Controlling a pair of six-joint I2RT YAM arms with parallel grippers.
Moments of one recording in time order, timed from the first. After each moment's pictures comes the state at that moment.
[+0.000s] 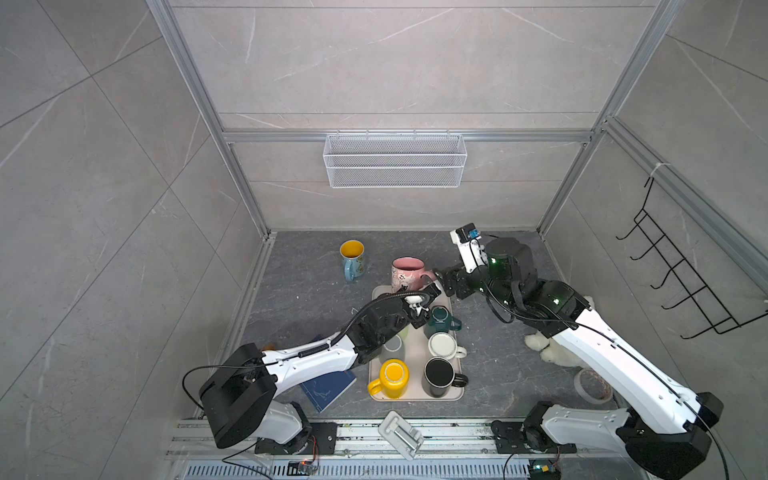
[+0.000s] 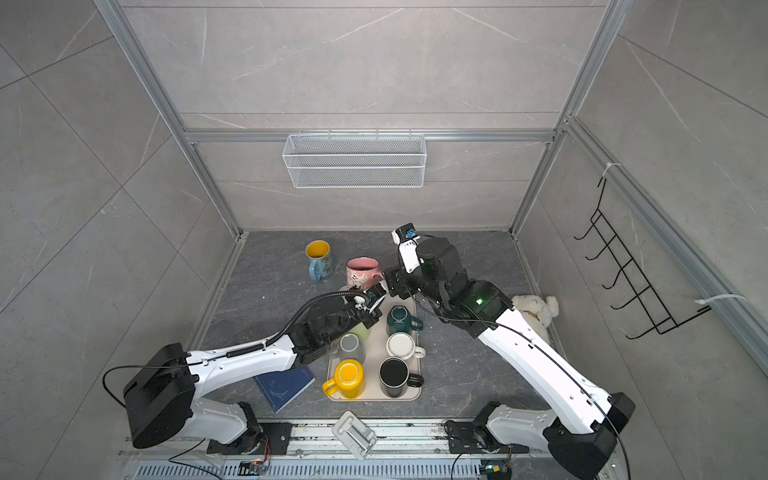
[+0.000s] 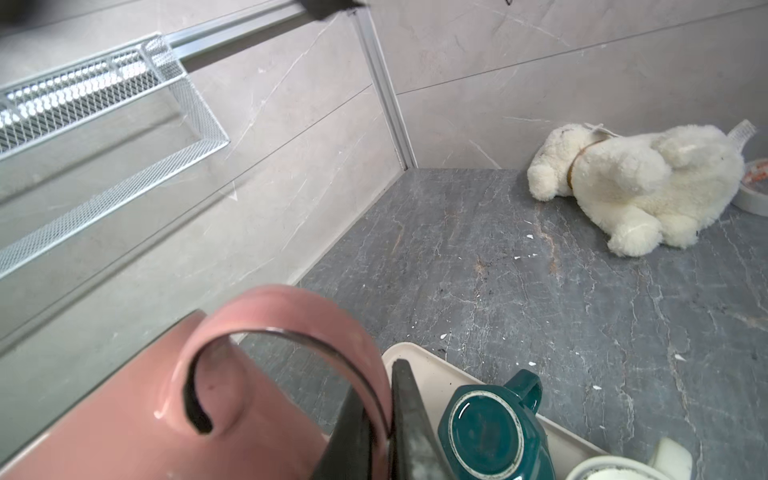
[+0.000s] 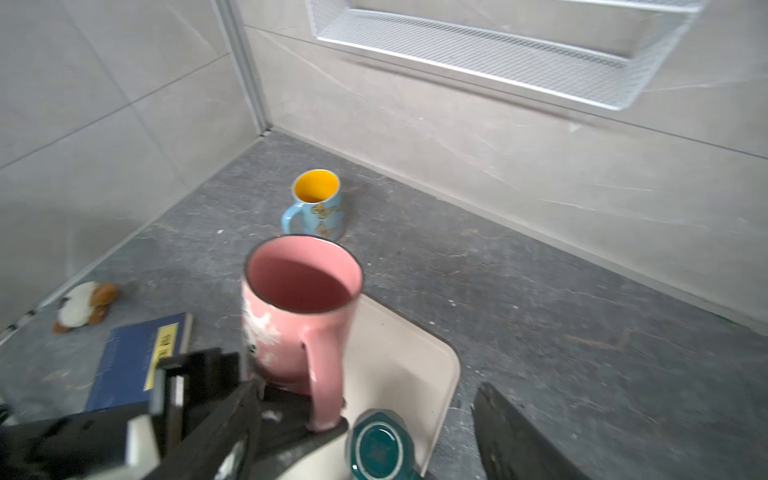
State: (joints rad) left arm -0.97 1.42 0.79 0.53 -0.07 0.42; right arm 0.71 1.25 1.44 -0.65 0.08 0.07
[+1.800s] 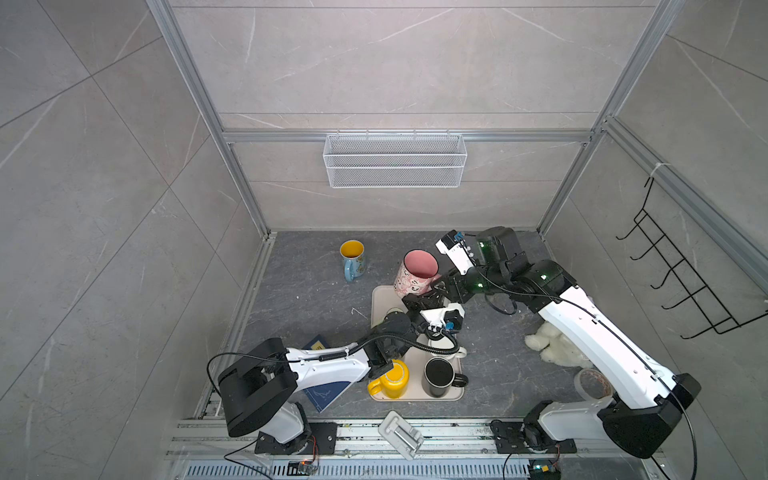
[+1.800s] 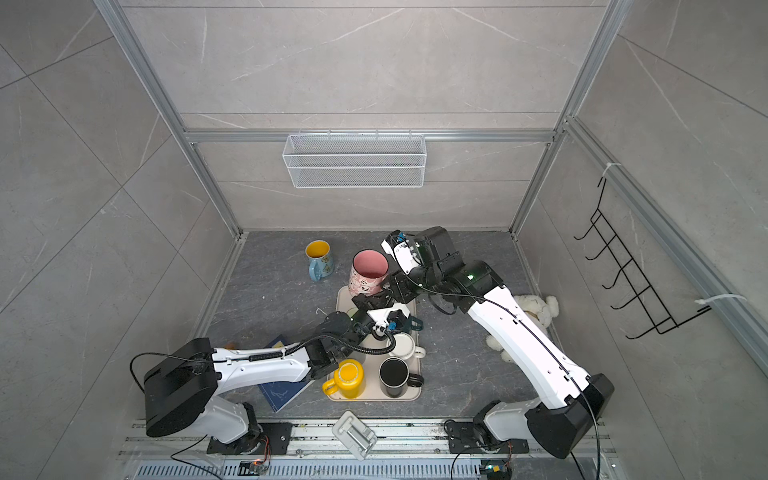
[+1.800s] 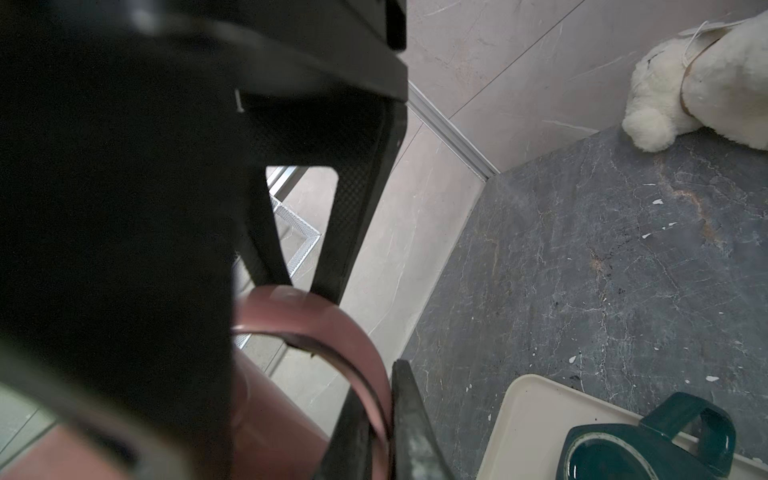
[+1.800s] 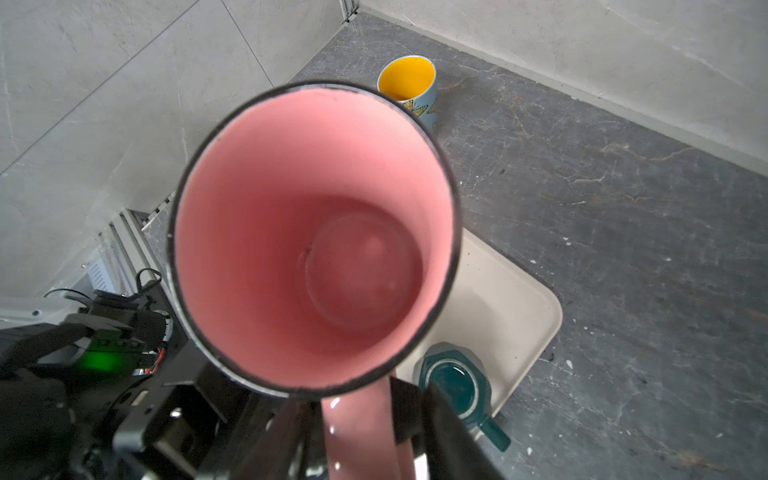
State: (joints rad) left arm -1.10 1.51 0.77 0.85 -0.34 0.93; right arm 0.59 1.36 1.52 -0.89 -0.30 0.03
